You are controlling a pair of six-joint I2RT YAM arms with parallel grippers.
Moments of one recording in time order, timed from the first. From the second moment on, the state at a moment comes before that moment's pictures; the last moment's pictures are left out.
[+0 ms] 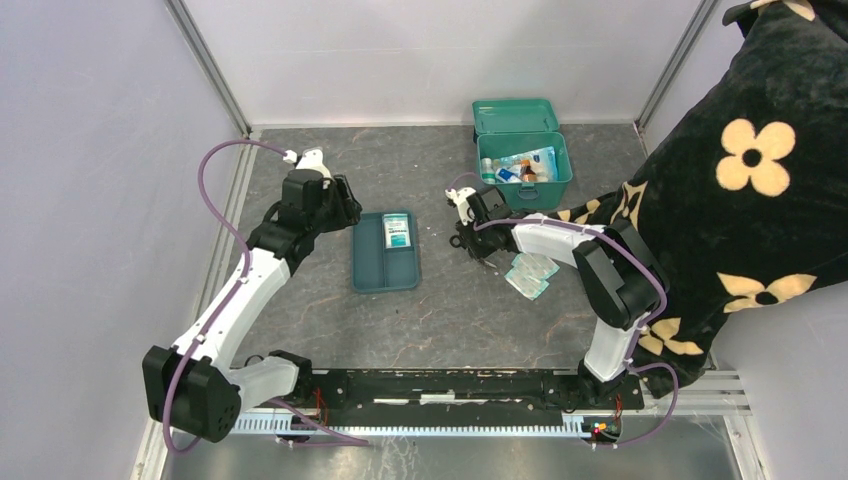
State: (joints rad) left arm -0.30 1.14 0.96 -0.39 -0.10 -0.42; right arm 0.59 1.82 1.07 -0.25 -0.02 -0.04
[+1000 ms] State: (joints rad) left arm -0.56 1.31 0.87 -0.14 0.05 -0.64; right arm 0.60 1.62 0.85 -0.11 -0.15 0.12
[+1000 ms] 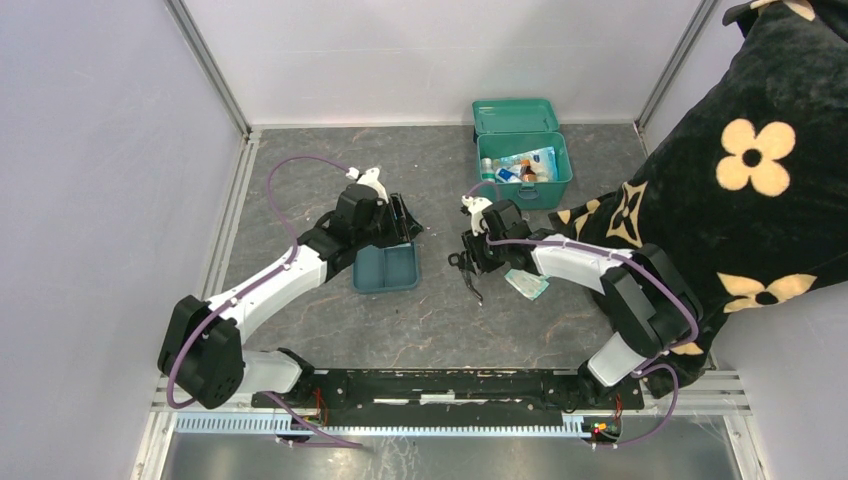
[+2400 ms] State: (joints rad) left arm -0.63 1.44 0.71 0.16 0.07 -0.79; right arm 0.76 1.62 0.77 -0.03 0.09 0.26
